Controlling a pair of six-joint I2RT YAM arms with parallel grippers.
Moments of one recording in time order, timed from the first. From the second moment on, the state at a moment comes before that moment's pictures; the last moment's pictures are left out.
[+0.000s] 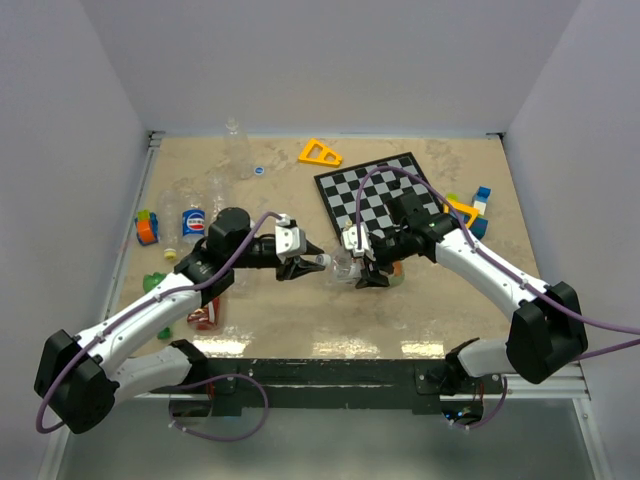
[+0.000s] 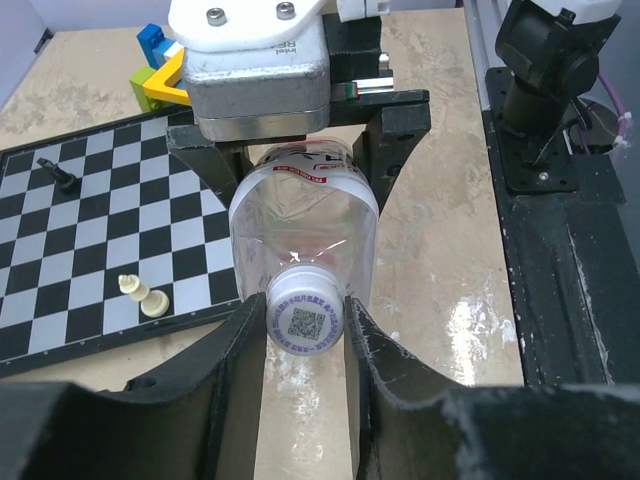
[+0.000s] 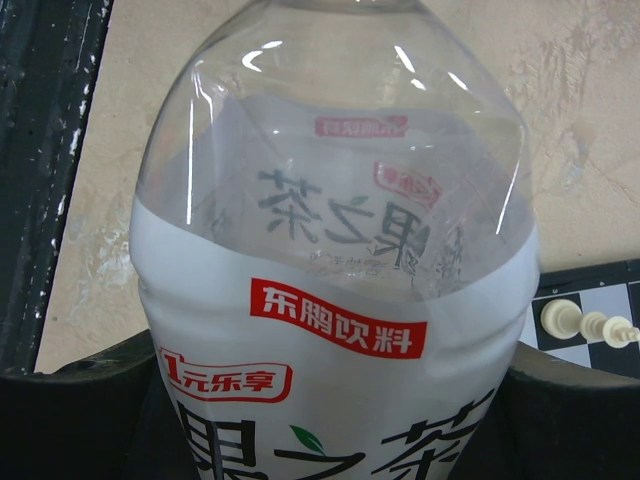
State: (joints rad) left arm -0.64 1.06 0.74 0.07 0.78 0.30; right arm 0.51 1.37 1.01 -0.70 -0.80 -1.06
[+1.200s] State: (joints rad) left arm -0.64 0.96 0.82 -0.14 0.48 -0.49; right arm 0.51 1.38 1.01 -0.68 -0.82 -1.05
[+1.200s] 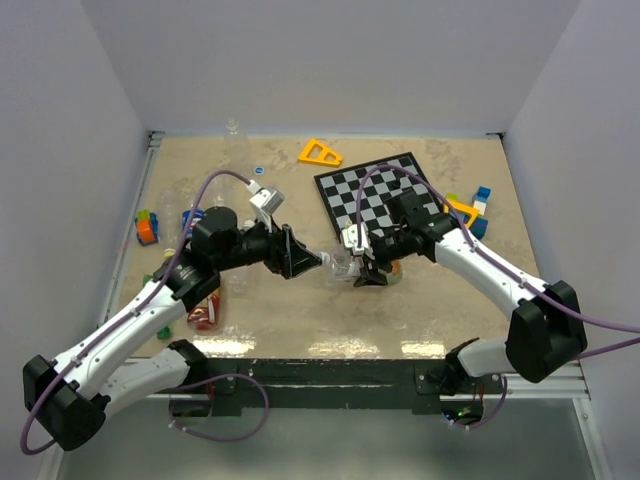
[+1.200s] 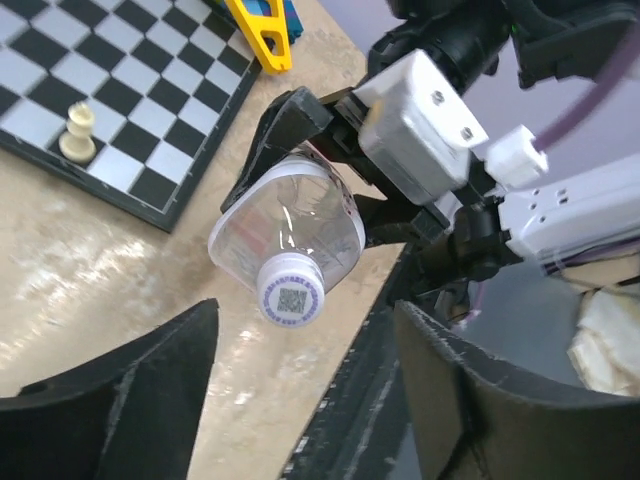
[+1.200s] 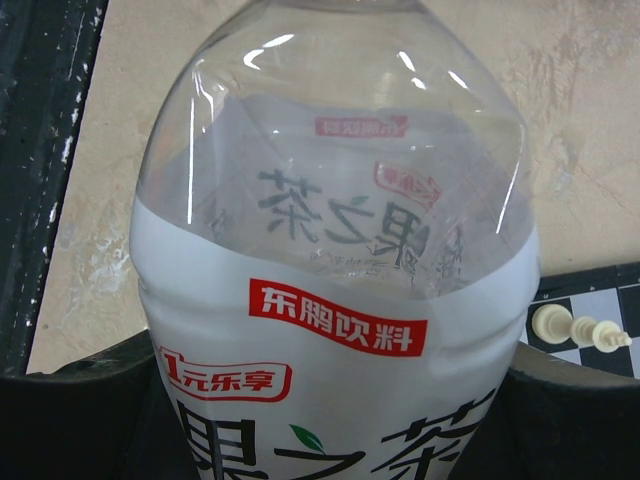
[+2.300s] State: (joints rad) left arm -0.64 0.78 0.70 -0.11 0.59 0.45; right arm 0.51 1.38 1.01 -0.69 -0.80 -1.05
